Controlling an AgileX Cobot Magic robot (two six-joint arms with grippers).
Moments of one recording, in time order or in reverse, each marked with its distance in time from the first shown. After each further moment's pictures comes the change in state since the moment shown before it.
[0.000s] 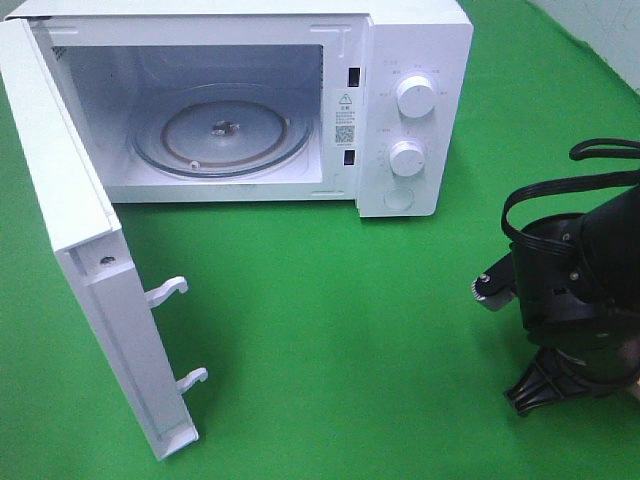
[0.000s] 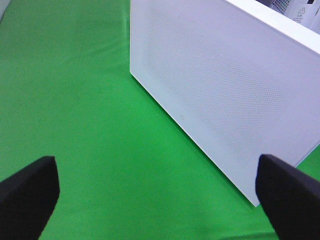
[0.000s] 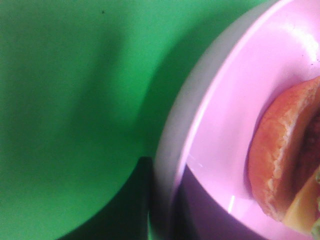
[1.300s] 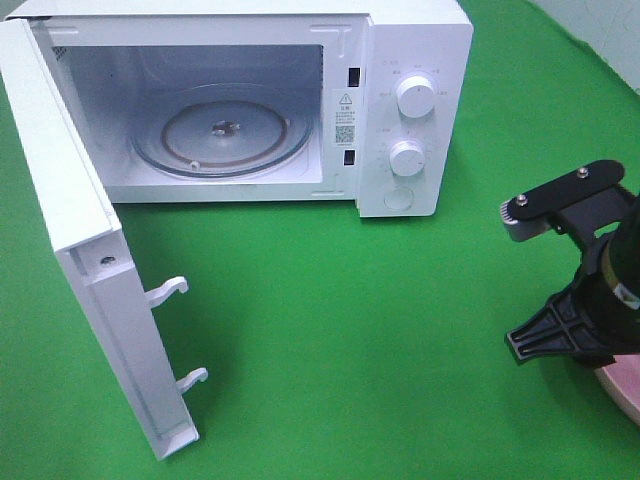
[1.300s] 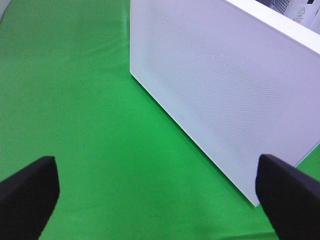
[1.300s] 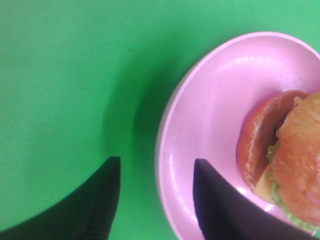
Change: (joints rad) left arm 0.000 0.000 0.000 0.000 0.000 0.000; right arm -0.027 -0.384 -0.006 0.264 -0.030 -0.221
